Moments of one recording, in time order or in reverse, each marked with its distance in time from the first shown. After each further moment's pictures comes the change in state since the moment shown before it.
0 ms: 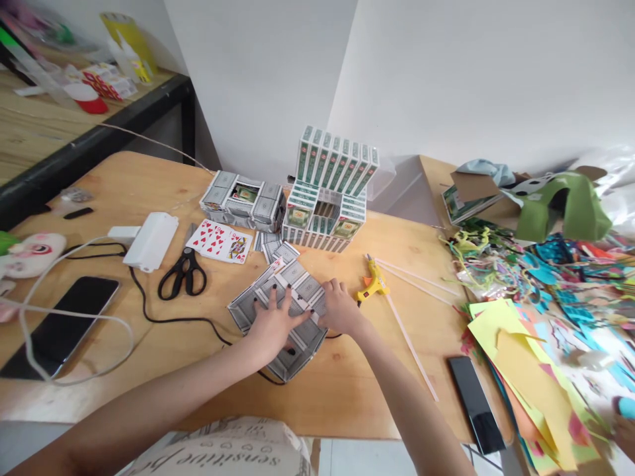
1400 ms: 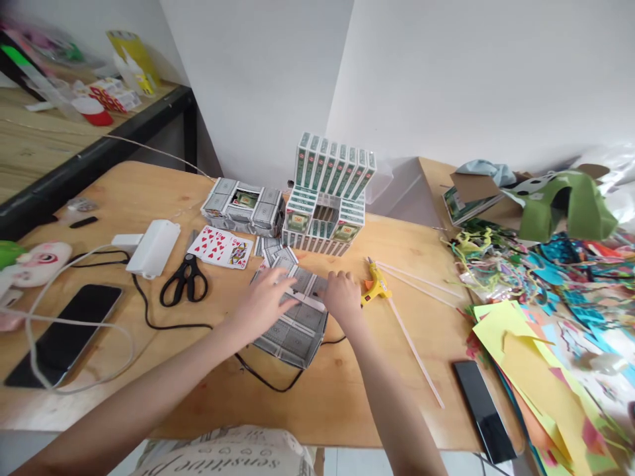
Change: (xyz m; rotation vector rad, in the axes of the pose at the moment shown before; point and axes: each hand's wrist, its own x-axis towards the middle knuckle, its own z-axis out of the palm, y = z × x) left_hand 0.000 -0.042 -0.046 -0.218 0.576 0.178; right_hand 0.023 -0.019 -0.030 -0.225 0.068 0.331
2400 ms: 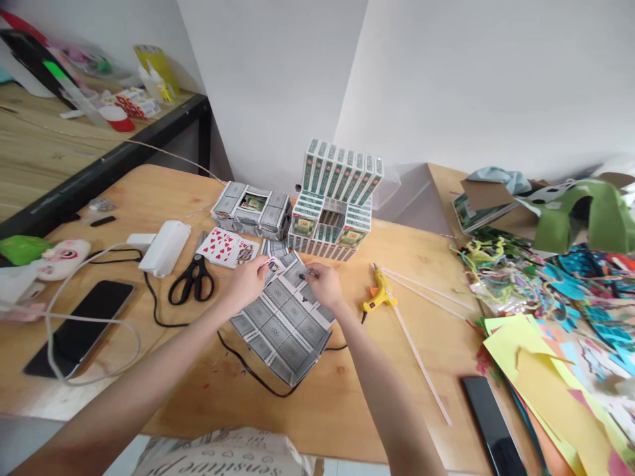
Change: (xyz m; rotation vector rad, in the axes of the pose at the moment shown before) left_hand 0.019 -0.049 -0.007 -0.078 0.034 -0.408; right_hand 0.045 -0.022 0.025 1.035 0.133 -0.296
